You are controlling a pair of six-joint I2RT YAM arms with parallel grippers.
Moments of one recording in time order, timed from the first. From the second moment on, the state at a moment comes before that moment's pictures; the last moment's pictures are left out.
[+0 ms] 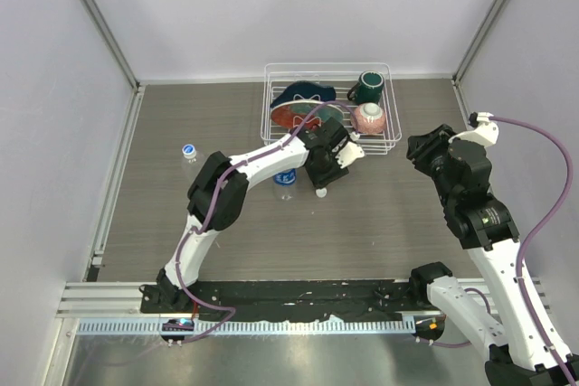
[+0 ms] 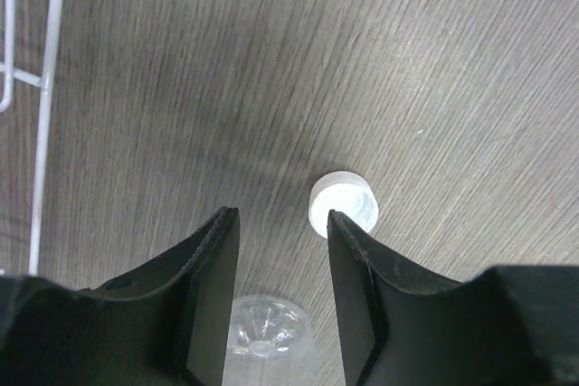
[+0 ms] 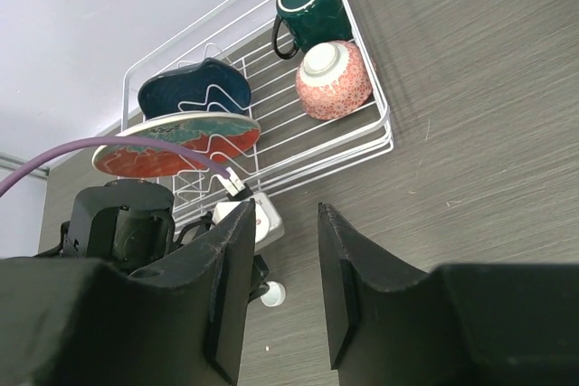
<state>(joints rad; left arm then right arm) -0.85 2.22 1.85 -0.77 0.09 0.35 0.26 0.71 0.97 -0.52 0.32 0.63</state>
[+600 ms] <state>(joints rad) -0.85 2.26 1.85 -0.78 0.13 0.34 0.26 0.73 0.96 -0.52 0.31 0.63</state>
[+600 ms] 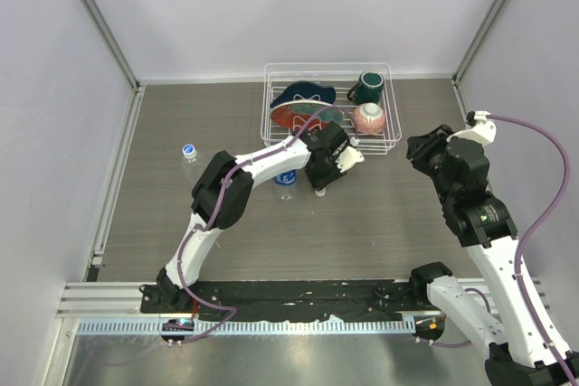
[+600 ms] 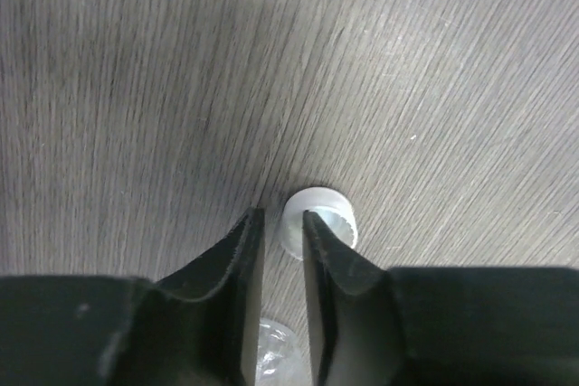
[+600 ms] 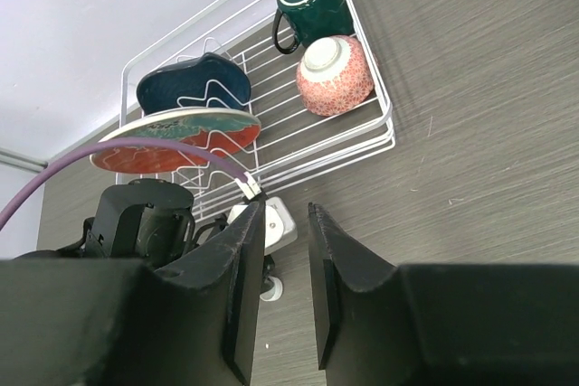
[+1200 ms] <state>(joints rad) -0.85 2.22 1.87 -0.82 0.17 0.33 0.26 0.73 0.97 -0.51 0.29 0.66</state>
